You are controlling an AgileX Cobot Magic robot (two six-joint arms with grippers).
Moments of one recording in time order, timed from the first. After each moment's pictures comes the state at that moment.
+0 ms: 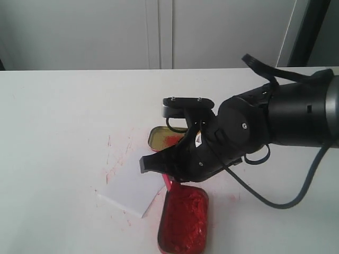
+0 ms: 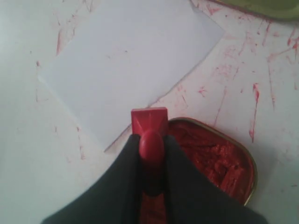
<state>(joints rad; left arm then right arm) -0.02 0.00 0.02 -0.10 0.40 0.13 0.72 1.64 -0.95 0.16 0.43 0.32</state>
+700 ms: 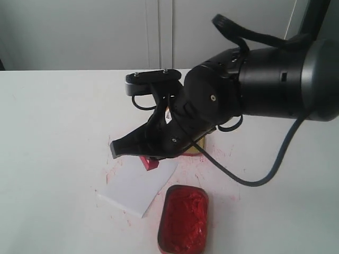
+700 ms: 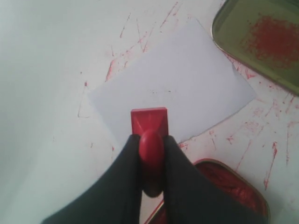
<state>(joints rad) -0.02 0.00 0.02 -0.10 0.40 0.13 0.80 1.68 -1.16 0.01 0.56 0.32</state>
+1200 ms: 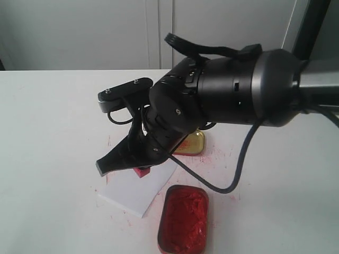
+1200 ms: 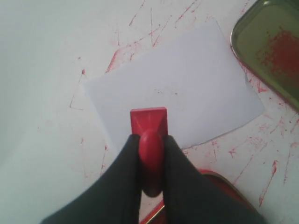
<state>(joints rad) -0.02 0.00 0.02 -0.10 0.40 0.13 0.88 1.77 -1.25 -0.12 0.62 0.32</state>
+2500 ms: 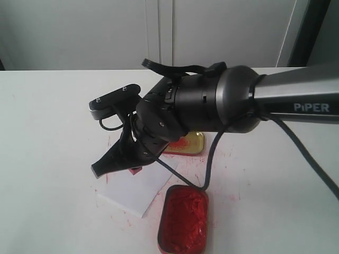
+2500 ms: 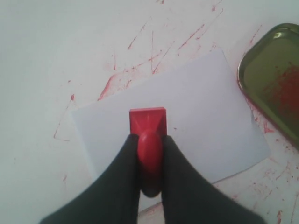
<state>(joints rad) -0.02 0.00 0.02 -0.10 0.40 0.13 0.88 1.88 -1.30 -0.19 0.52 0.32</state>
